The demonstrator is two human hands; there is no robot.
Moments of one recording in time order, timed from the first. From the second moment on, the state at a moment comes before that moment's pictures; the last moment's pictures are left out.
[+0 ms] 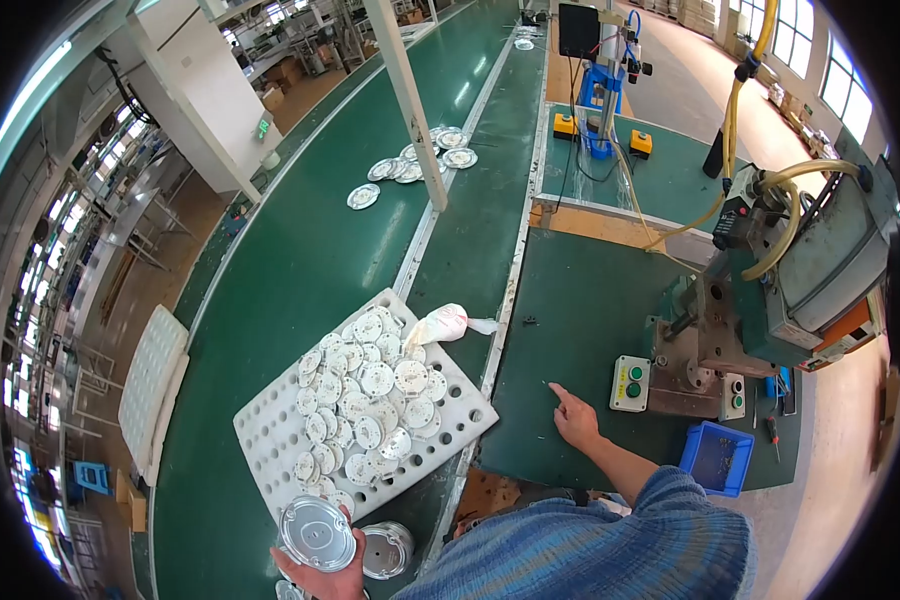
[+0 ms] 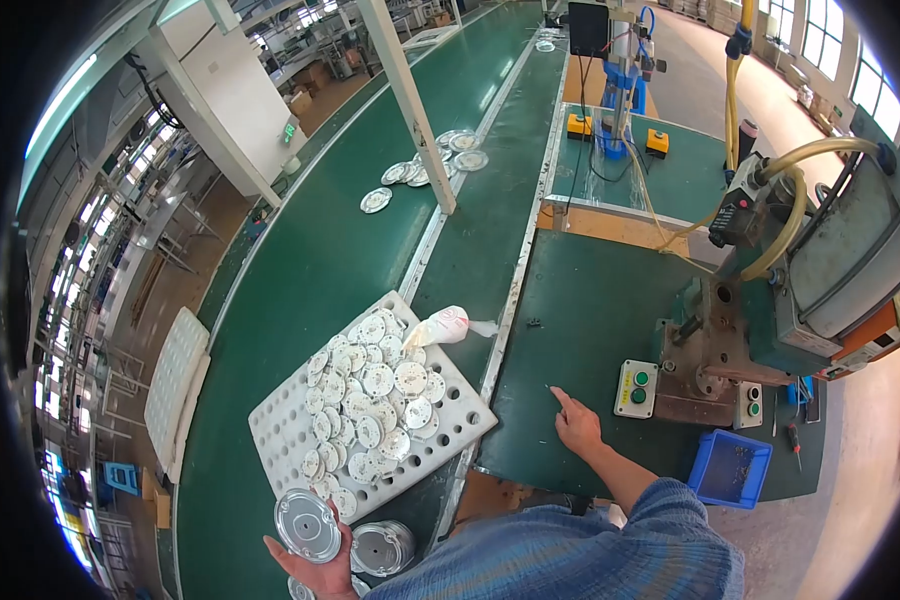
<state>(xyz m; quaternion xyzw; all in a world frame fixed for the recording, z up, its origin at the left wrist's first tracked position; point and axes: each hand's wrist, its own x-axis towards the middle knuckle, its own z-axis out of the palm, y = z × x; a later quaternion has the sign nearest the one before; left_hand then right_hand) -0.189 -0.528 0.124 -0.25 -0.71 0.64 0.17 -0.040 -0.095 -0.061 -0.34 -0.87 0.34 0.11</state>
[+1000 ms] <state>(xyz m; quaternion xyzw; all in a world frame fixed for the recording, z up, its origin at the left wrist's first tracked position) -0.120 -0.581 0.163 -0.13 0.18 0.98 0.00 -0.066 -0.088 -0.049 -0.29 -0.89 0.30 0.19</state>
